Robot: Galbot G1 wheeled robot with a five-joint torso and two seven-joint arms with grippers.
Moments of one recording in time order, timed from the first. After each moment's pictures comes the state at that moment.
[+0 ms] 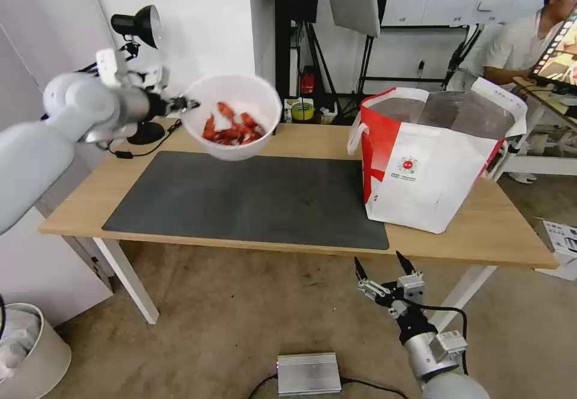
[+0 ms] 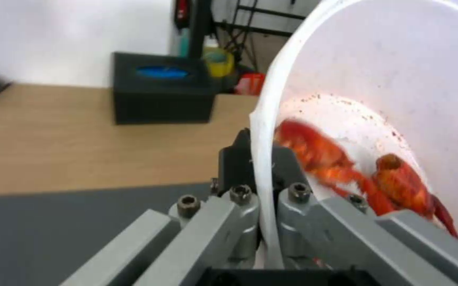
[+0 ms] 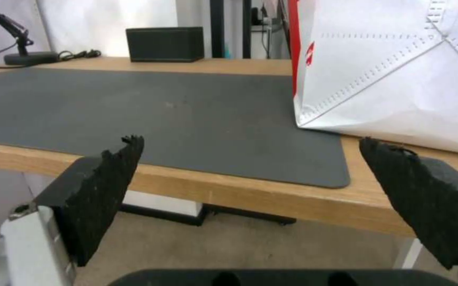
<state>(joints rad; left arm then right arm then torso) -0.21 -0.73 0.44 -1.49 -1.69 0.64 -0.36 -1.56 0.85 0.17 2.08 0.42 0.24 0.40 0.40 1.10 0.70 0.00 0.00</state>
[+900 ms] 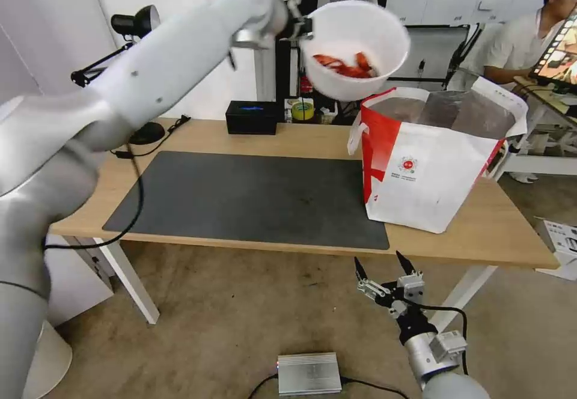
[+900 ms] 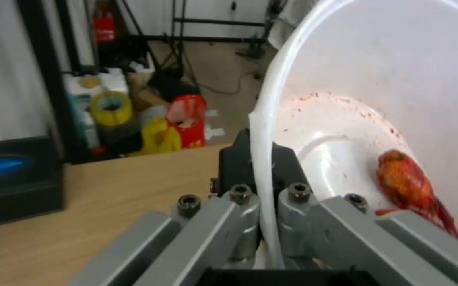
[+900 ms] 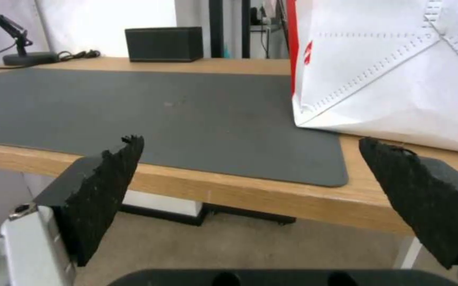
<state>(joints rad) -0.57 -1.37 0.66 -0.96 -1.73 0.62 -0.40 -1.56 0.85 0.17 2.08 0.42 0.24 0.40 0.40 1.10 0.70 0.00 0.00</state>
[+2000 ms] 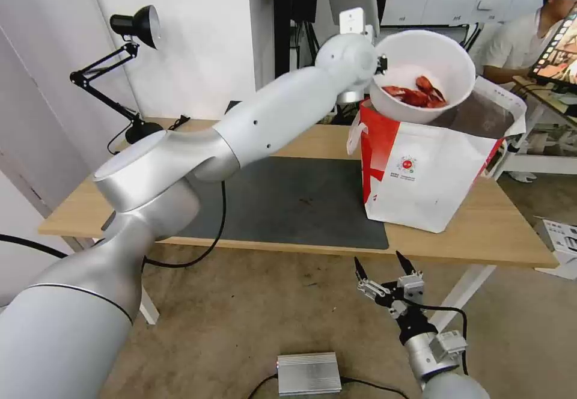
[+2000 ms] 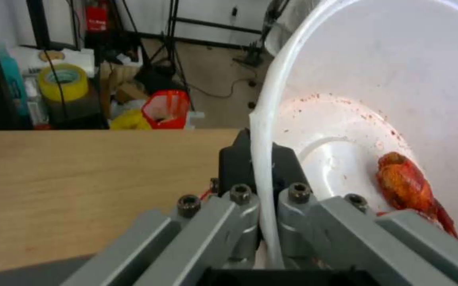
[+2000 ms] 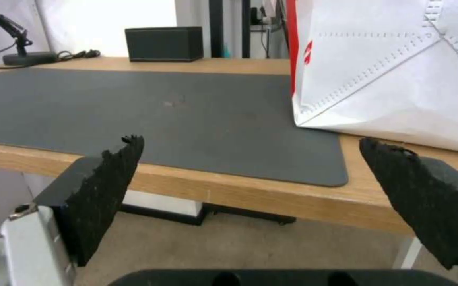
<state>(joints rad) -0.40 -1.60 0.67 -0.96 -1.66 0.36 -0.60 -1.56 0.85 0.17 2.08 0.42 0.24 0.40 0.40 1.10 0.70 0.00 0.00</state>
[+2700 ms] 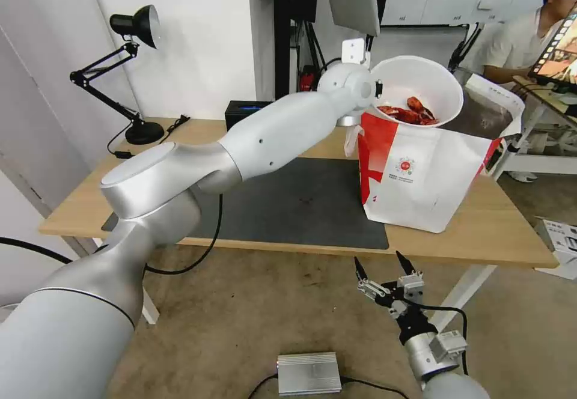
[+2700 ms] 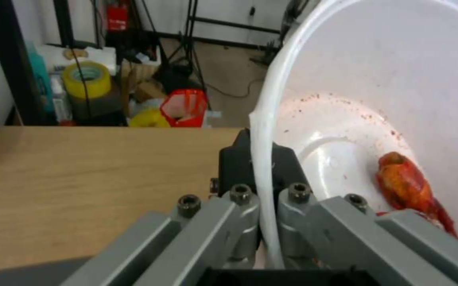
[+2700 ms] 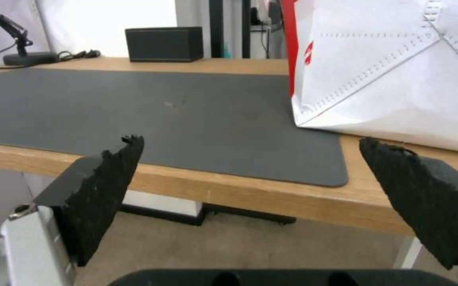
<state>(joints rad) -0.40 -1.59 0.69 -0.91 -1.65 0.35 -0.60 -1.56 0.85 0.17 2.08 0.42 0.24 0.40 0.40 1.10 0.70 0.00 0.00</state>
